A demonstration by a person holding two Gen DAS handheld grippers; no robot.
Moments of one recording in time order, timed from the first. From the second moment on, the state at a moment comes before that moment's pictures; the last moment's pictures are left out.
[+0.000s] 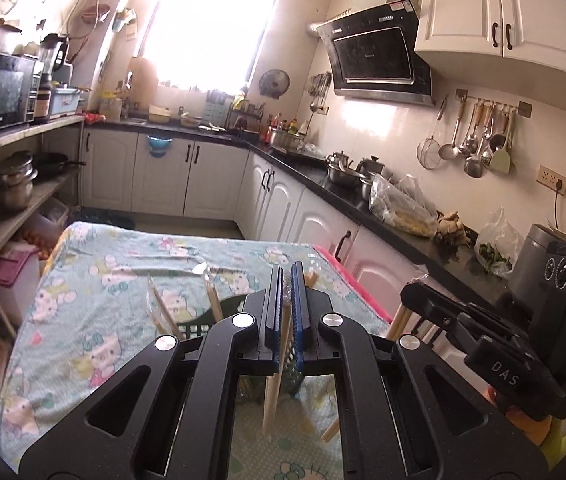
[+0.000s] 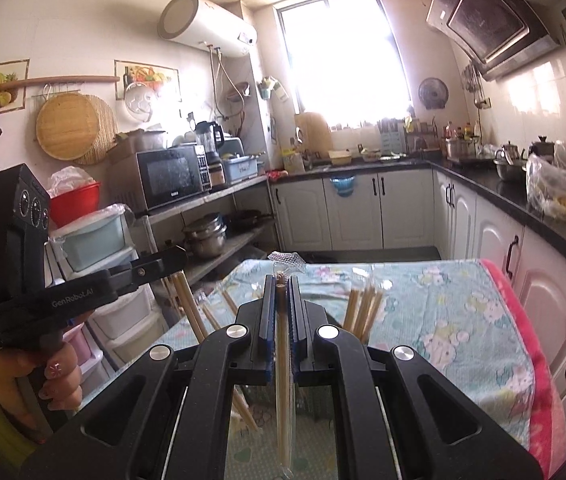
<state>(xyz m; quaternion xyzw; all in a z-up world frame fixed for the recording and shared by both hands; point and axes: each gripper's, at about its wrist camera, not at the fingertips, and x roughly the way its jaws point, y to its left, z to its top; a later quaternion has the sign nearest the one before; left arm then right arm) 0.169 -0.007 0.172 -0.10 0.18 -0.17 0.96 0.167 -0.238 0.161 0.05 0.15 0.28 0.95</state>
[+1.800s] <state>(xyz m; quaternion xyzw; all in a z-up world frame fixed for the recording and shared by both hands) 0.258 0.017 0.131 -0.11 0.20 -0.09 0.97 0.282 -0.190 0.131 0.05 0.09 0.25 0.96</state>
